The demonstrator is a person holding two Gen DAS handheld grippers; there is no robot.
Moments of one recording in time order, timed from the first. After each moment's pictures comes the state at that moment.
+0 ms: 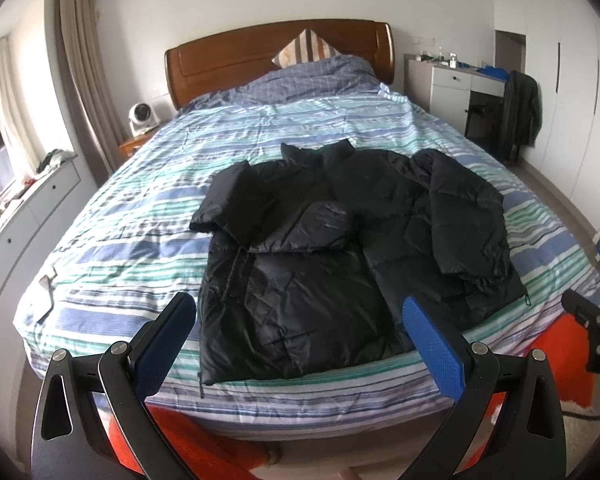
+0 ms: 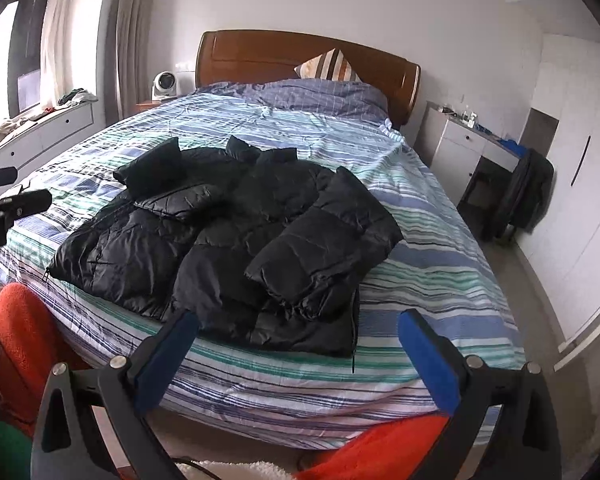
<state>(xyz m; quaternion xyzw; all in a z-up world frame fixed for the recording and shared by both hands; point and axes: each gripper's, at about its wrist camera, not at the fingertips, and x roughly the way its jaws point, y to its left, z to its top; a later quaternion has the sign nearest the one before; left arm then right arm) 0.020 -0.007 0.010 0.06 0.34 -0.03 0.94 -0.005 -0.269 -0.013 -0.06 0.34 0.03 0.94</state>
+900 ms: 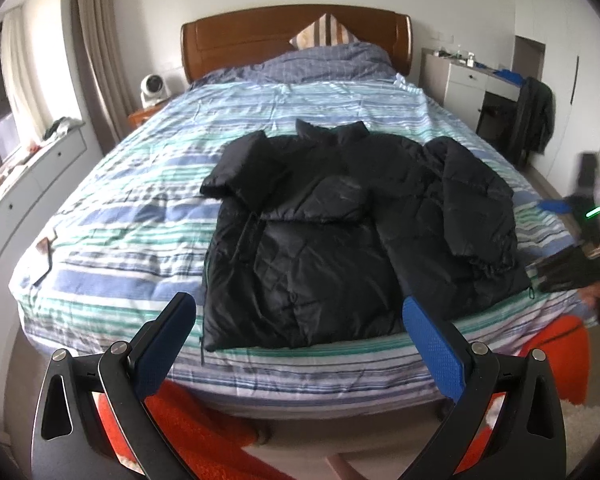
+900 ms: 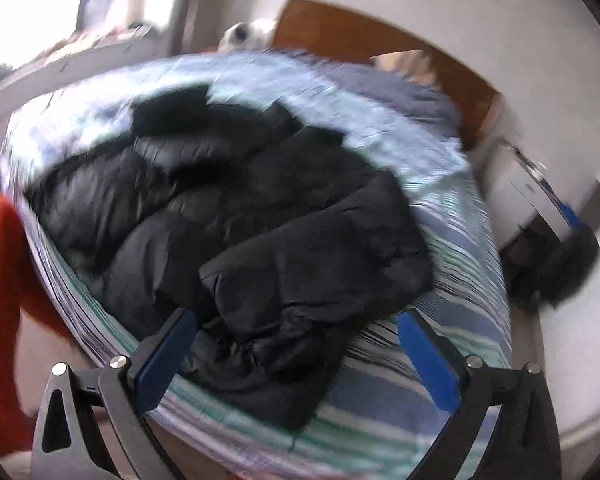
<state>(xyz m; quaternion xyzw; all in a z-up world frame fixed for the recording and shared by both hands) 0.011 0.017 -0.006 0.02 0.37 -0.01 0.93 0.122 -0.274 -0.092 -0.23 0.38 0.18 0.88</state>
